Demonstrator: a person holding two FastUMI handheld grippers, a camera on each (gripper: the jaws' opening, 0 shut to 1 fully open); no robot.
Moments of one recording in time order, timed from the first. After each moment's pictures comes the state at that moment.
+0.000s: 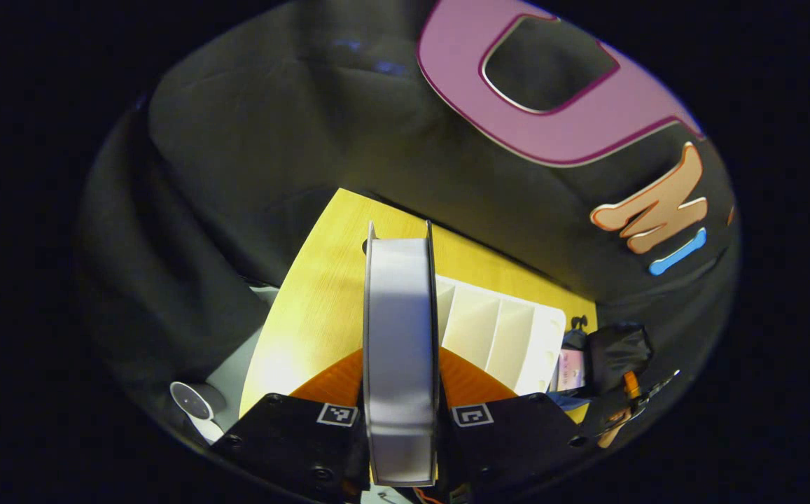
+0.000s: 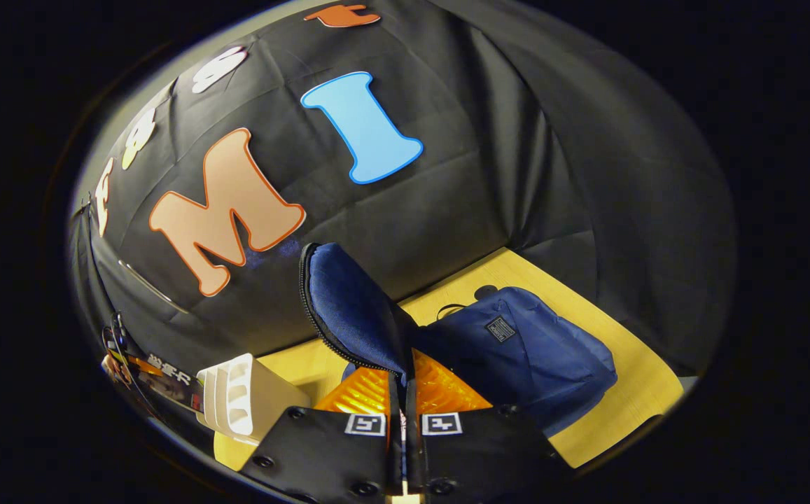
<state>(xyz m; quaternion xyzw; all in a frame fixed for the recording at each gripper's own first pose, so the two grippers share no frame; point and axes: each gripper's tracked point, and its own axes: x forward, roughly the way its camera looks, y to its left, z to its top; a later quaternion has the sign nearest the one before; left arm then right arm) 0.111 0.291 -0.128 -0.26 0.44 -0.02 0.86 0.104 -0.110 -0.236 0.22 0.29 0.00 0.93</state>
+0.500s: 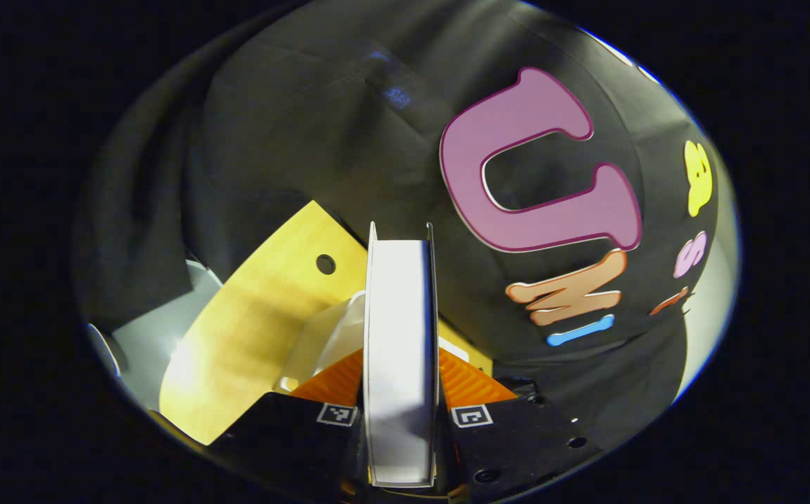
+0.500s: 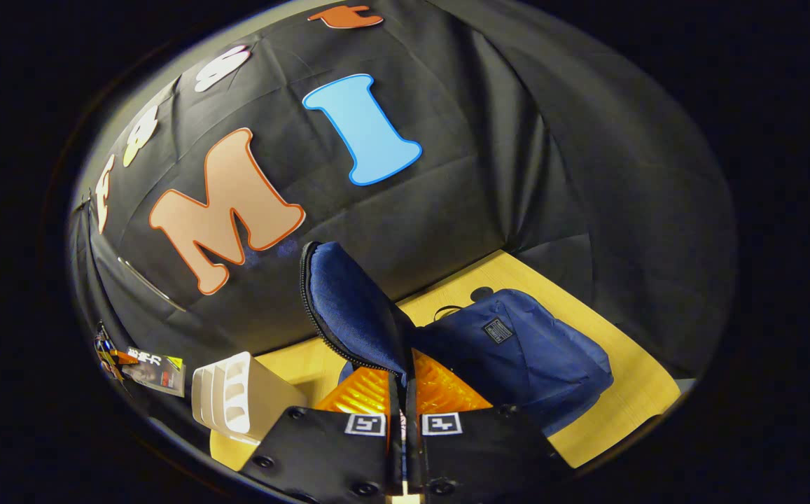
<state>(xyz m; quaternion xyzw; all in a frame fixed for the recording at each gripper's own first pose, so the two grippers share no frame) 0.088 0.306 -0.066 -0.48 0.31 -0.08 0.82 0.102 -0.111 -0.235 0.22 0.29 0.00 0.93</state>
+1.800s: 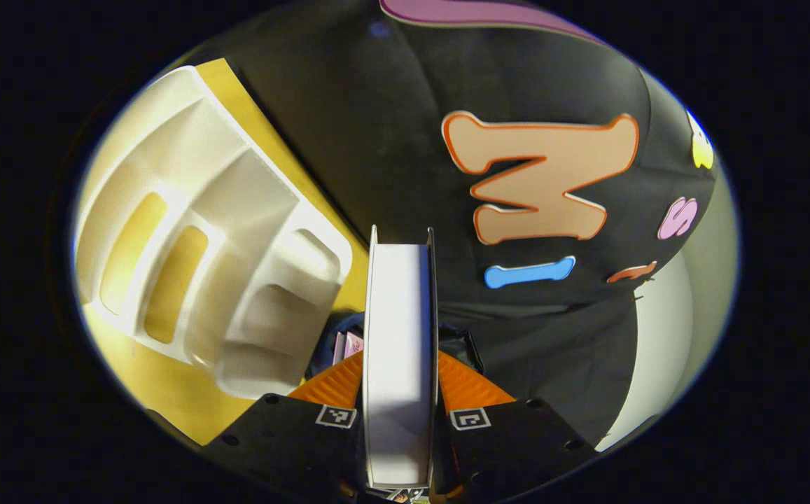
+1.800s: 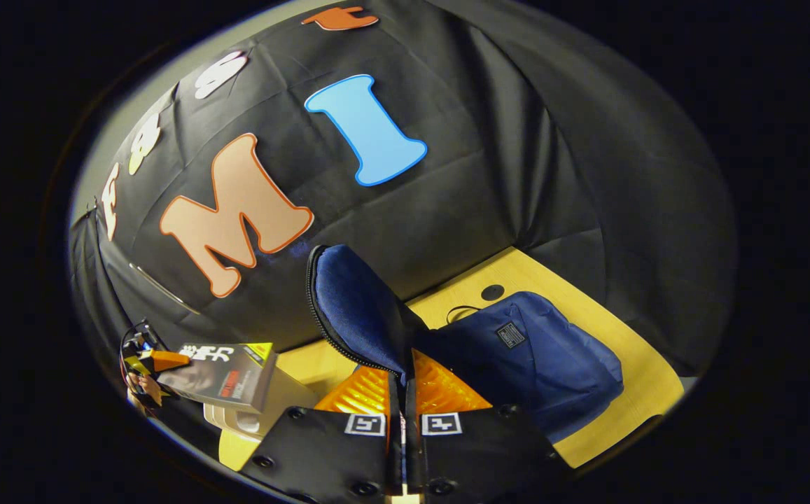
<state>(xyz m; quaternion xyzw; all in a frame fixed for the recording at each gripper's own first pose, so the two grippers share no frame) 0.118 -0.064 -0.105 -0.54 0.39 -0.25 0.70 0.109 -0.115 -0.234 0.24 0.28 0.03 0.93</state>
